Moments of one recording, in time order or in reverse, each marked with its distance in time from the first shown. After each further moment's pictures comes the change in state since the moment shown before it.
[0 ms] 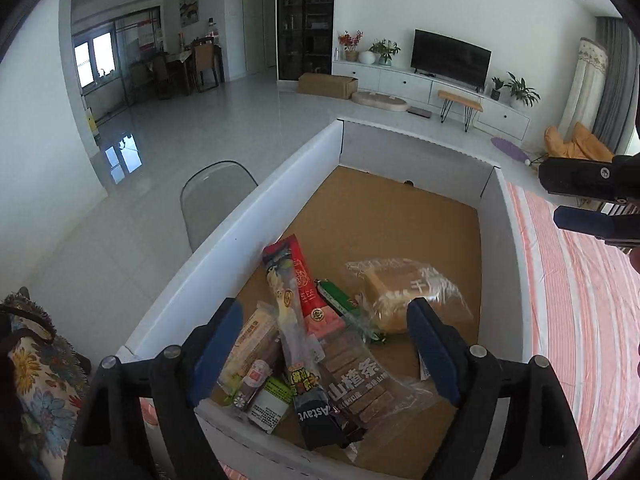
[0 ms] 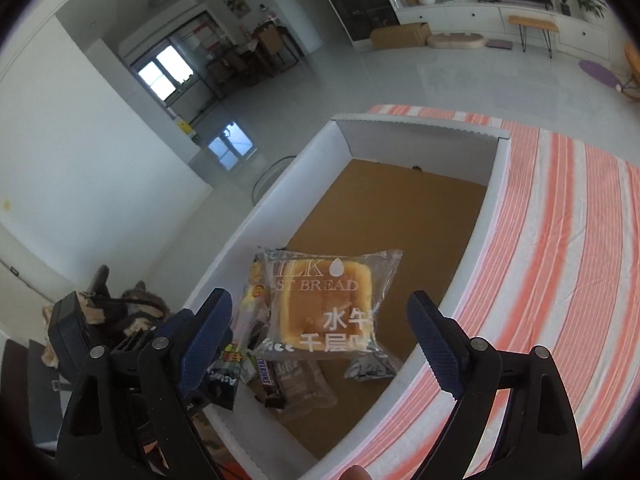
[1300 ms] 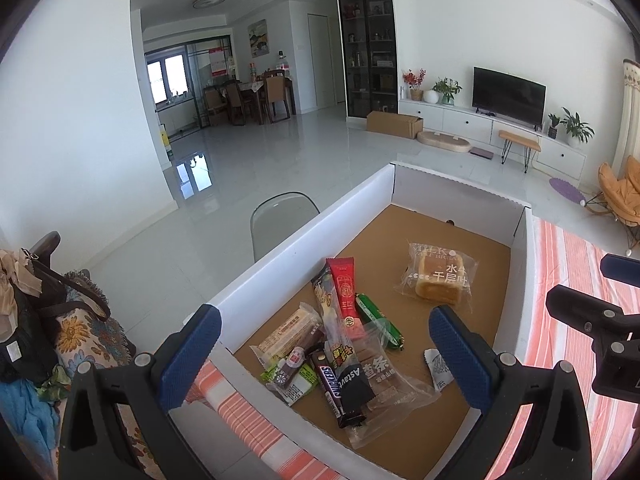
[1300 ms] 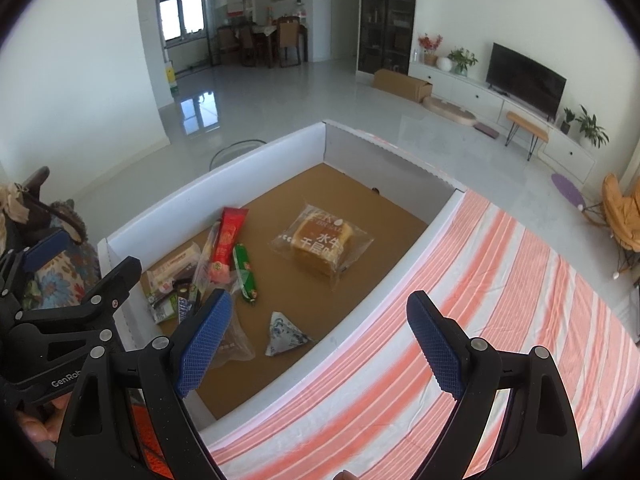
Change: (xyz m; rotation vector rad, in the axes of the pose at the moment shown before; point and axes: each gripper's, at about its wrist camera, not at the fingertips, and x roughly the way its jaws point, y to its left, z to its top) left arm -0.066 -0.037 -0.022 -0.086 -0.152 0.266; right arm -0.042 0.033 -0.059 -0.389 -0.058 -0.299
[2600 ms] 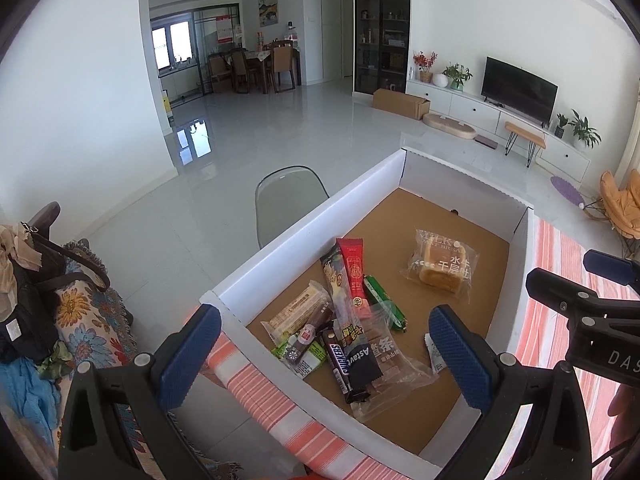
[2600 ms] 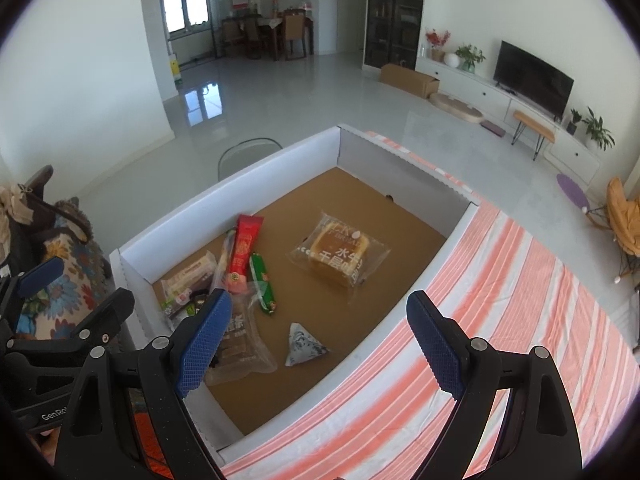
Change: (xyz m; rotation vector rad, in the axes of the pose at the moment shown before) left arm -0.005 0.029 0.014 -0.070 0.127 -0.020; right arm 0.008 0.018 0.024 -0.009 0.053 0.007
